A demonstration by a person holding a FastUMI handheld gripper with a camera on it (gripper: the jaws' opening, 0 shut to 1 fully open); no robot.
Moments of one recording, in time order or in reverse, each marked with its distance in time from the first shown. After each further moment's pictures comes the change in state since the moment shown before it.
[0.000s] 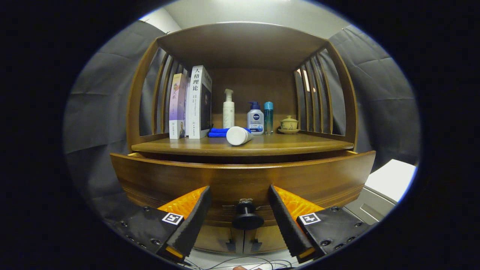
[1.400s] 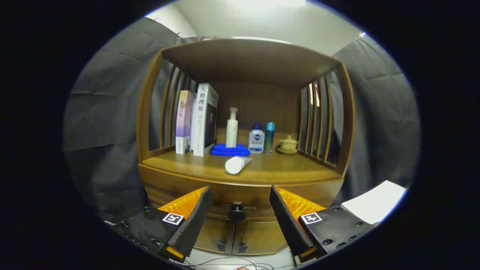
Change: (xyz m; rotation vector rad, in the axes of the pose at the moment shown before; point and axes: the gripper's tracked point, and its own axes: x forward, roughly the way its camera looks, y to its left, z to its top) arm -0.061 -0.016 0.088 -0.112 -0.065 0.046
